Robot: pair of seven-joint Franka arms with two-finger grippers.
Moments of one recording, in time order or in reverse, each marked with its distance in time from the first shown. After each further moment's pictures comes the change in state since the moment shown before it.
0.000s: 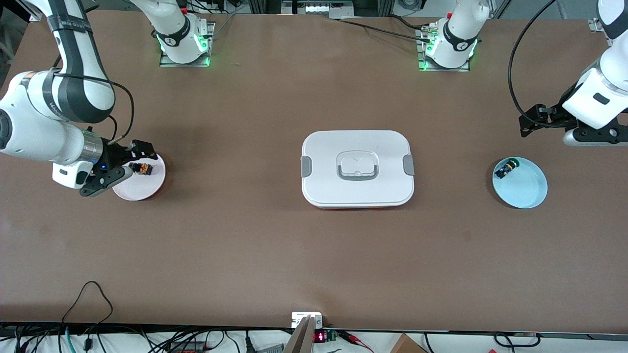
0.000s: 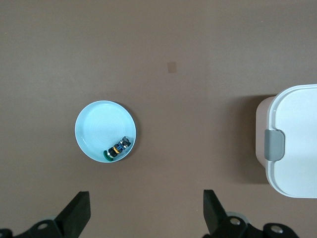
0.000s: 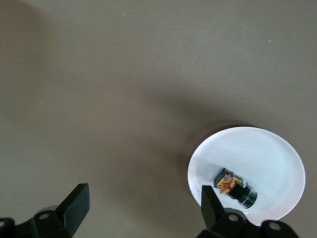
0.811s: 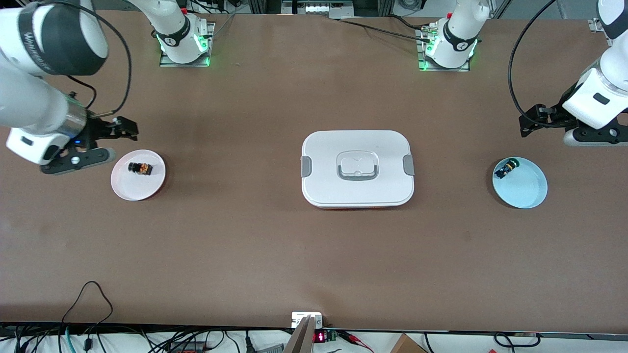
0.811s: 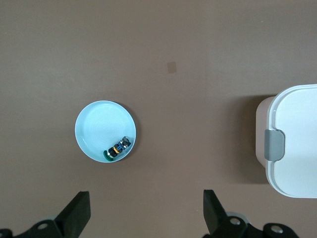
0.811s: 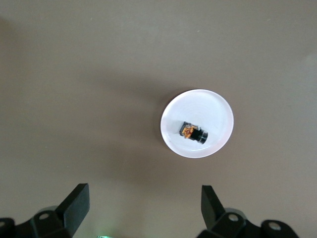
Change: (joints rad) left arm 0.000 0.000 0.000 0.000 0.000 0.000 0.000; right arm 0.133 -0.065 -0.064 0.285 -0.231 -0.337 0.279
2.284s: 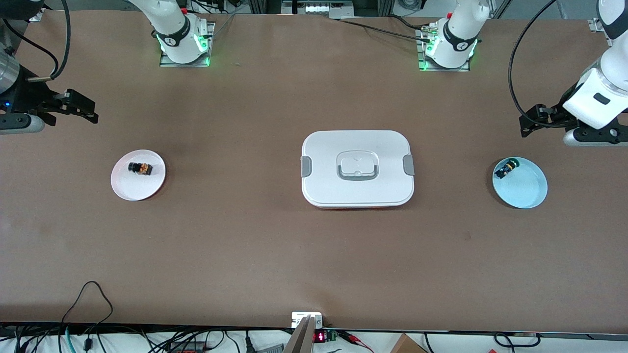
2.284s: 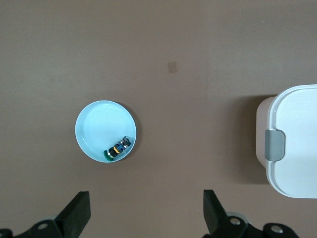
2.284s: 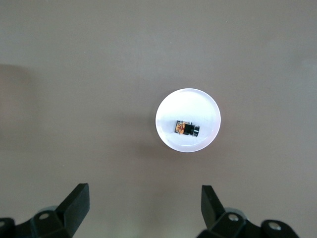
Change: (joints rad) left arm 0.000 0.000 0.002 0.000 0.000 0.000 0.000; right arm -0.048 -0.186 -0.042 -0.088 0.063 0.027 0.092
